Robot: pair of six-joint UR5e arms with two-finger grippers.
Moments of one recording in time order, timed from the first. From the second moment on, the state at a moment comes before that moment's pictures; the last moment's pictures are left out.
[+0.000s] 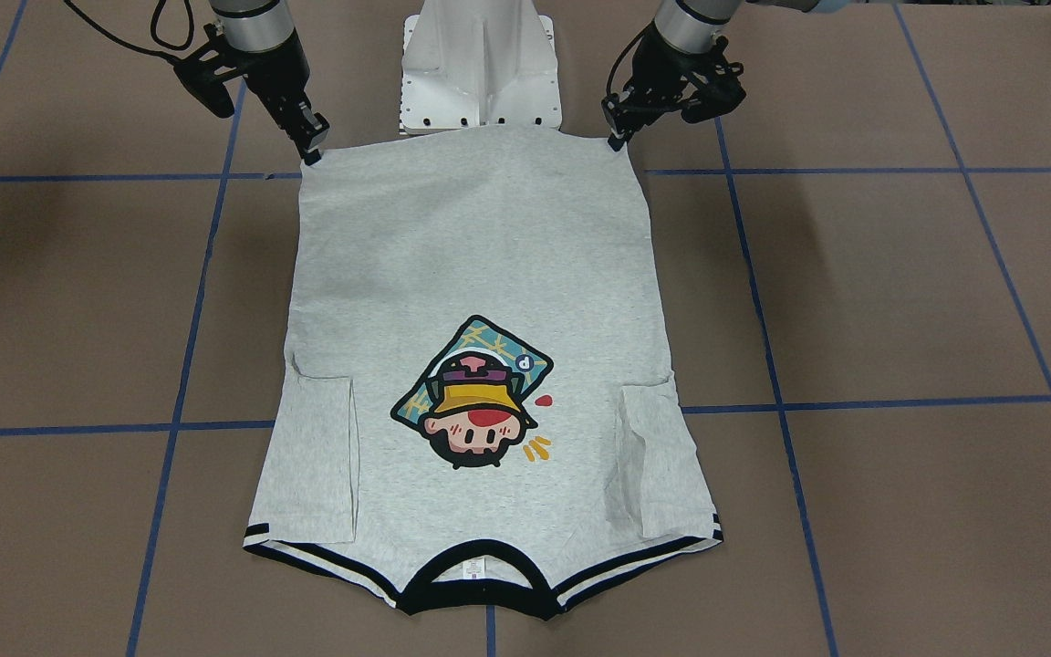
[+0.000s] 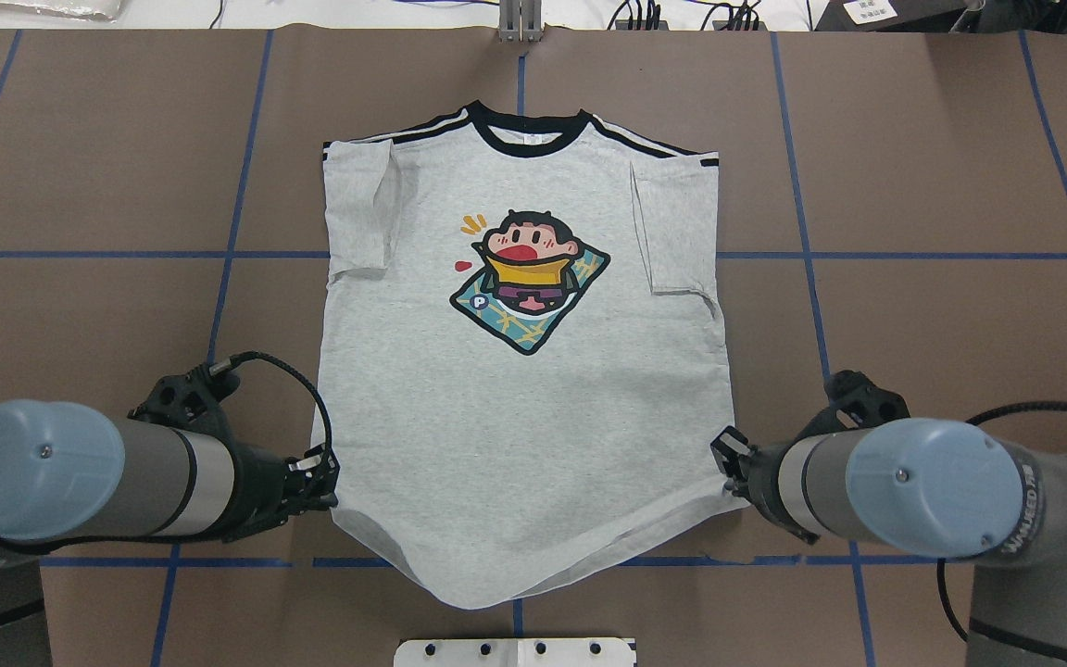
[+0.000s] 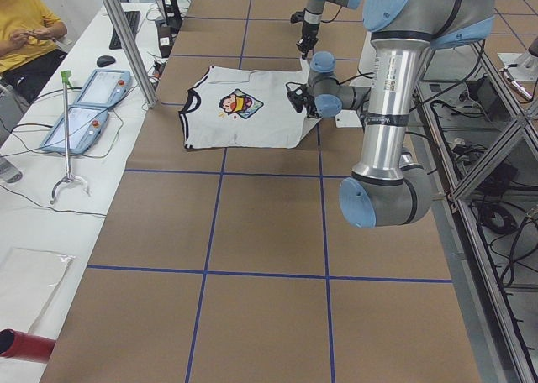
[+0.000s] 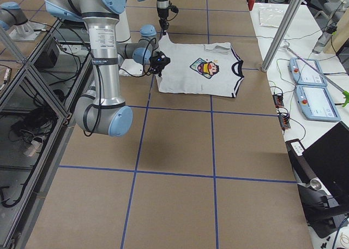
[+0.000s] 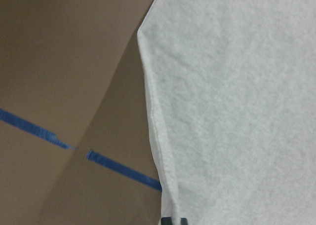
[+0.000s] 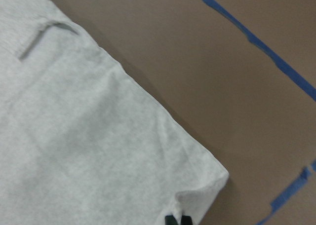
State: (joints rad) left arm -0.37 -1.73 -2.17 -1.86 -1.79 -1.88; right arm 0.34 -1.40 2.22 -1.55 1.65 2.11
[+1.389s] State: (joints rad) left arm -0.81 -2.13 -1.44 -2.13 -1.79 -1.46; right arm 0.83 -0.86 1.35 -1.37 1.71 1.64
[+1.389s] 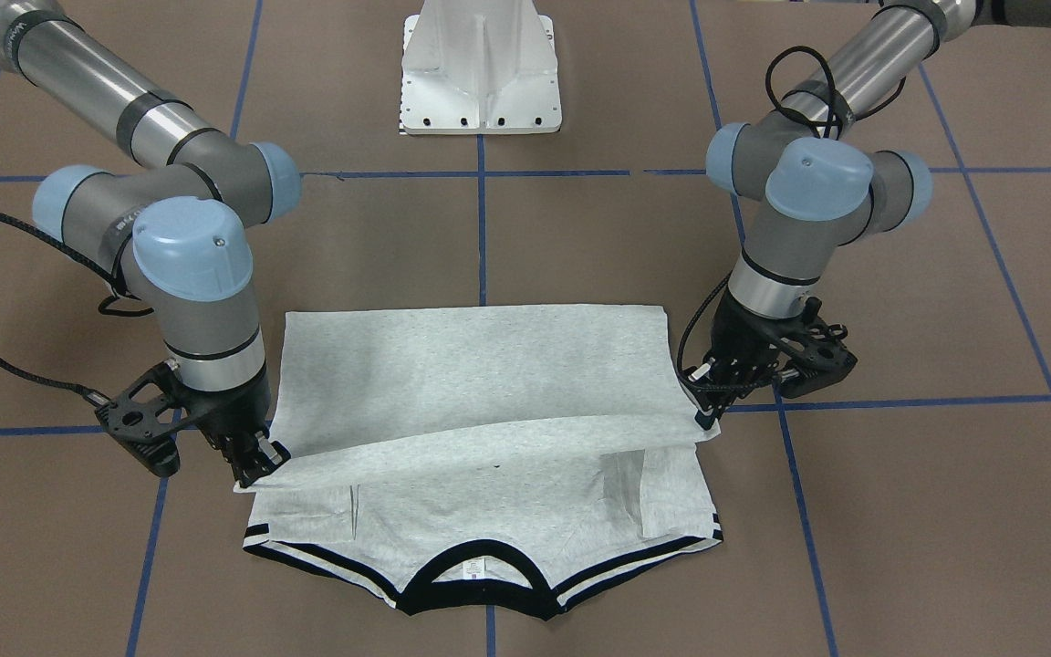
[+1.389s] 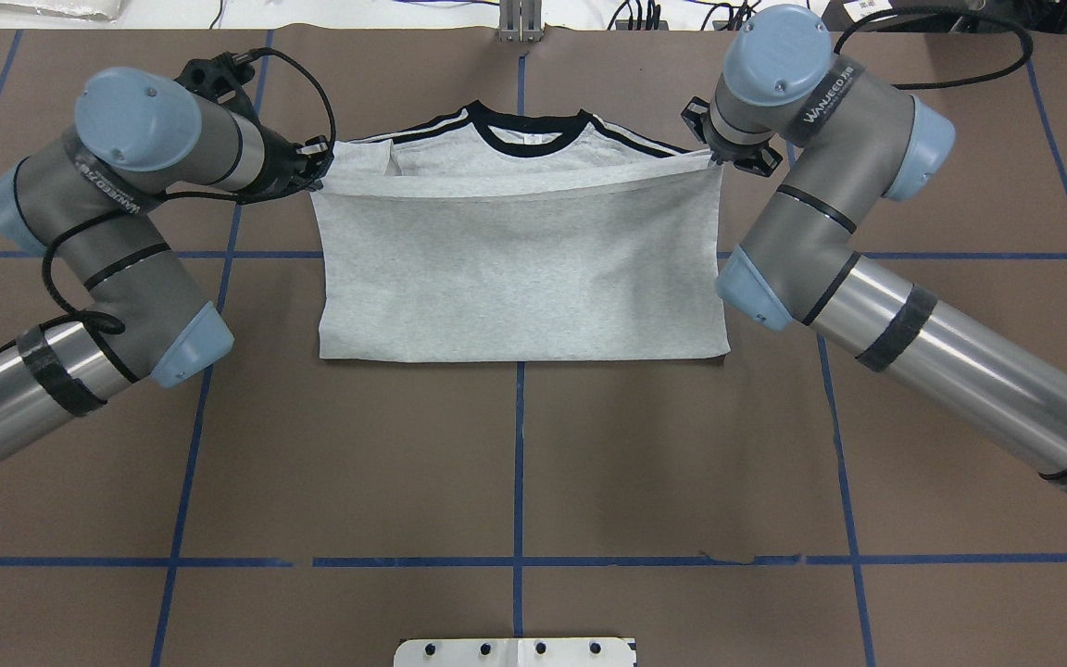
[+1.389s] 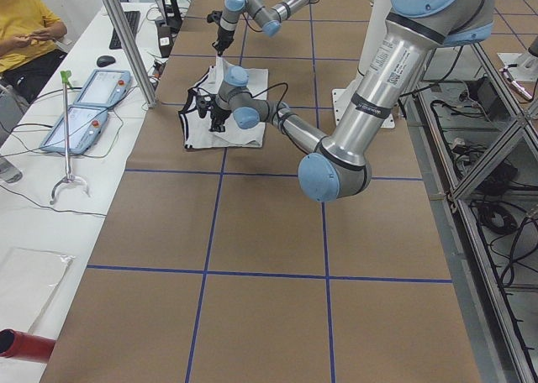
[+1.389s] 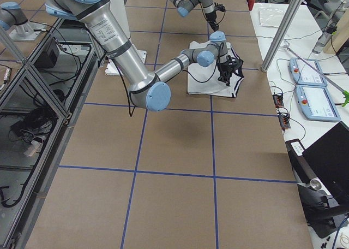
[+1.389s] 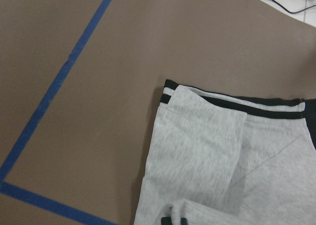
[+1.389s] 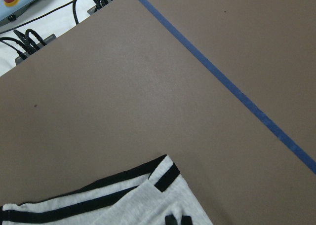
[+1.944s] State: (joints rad) left arm -0.83 -2.24 -1.19 -2.29 -1.72 -1.44; right arm 0.84 -0.78 1.16 -1.26 1.71 1.63
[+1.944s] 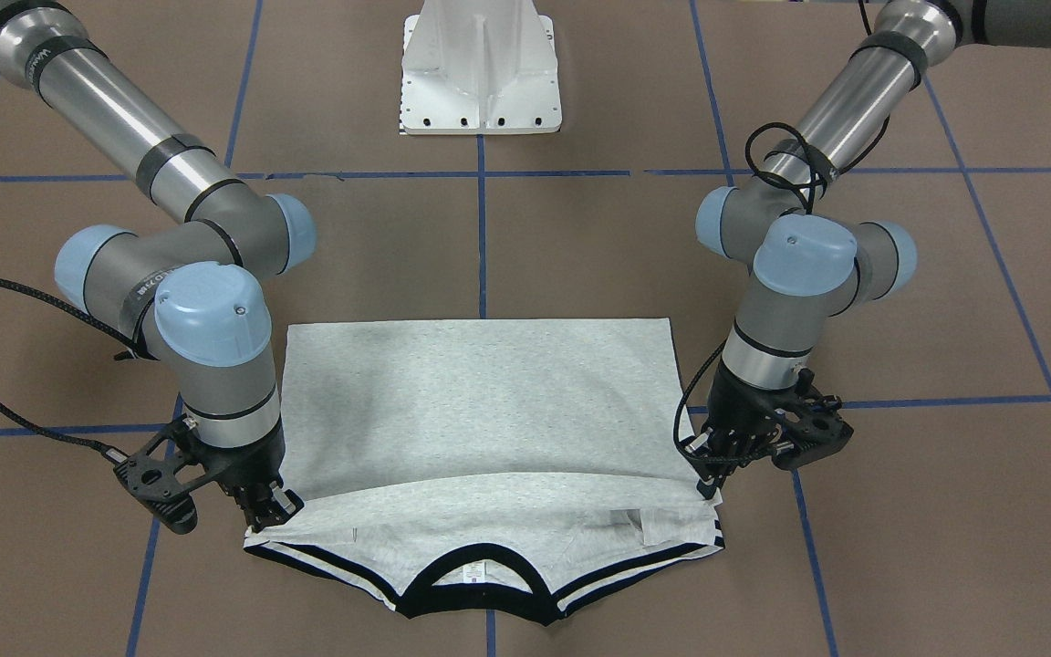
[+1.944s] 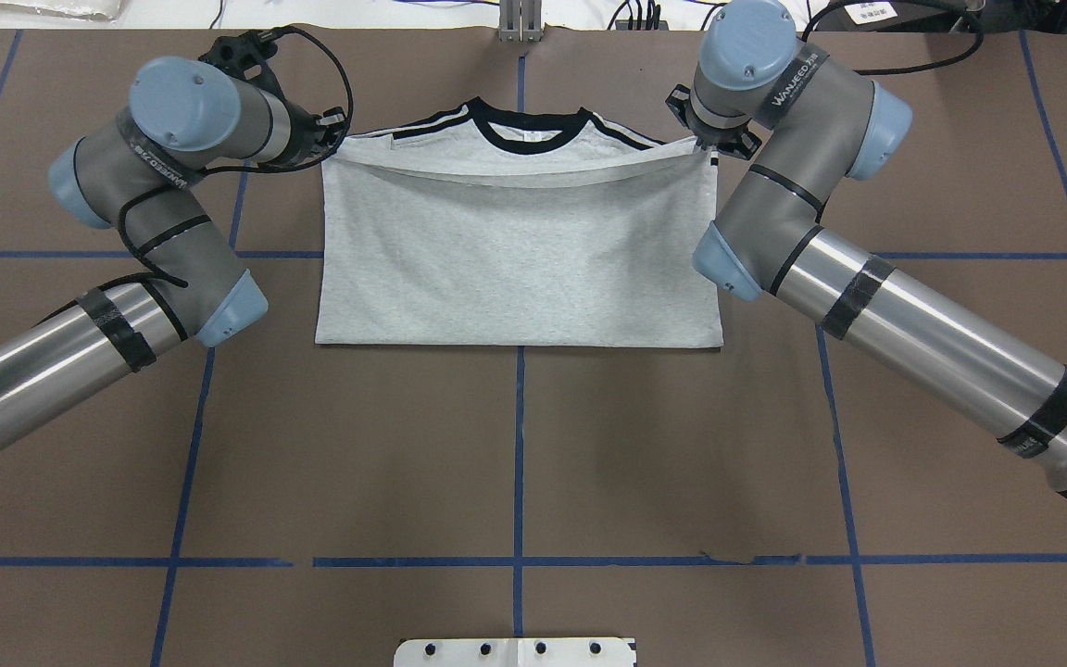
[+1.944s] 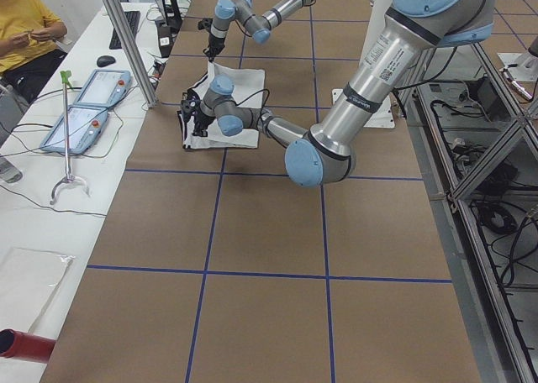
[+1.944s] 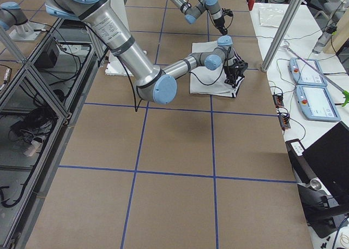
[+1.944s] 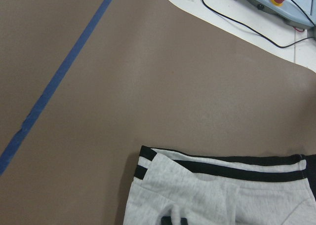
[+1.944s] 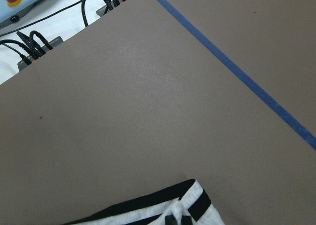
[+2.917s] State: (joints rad) left arm -0.87 -2.24 -1.15 -2.39 -1.72 -1.44; right arm 0.86 -0.81 1.23 -1.23 1.73 1.64
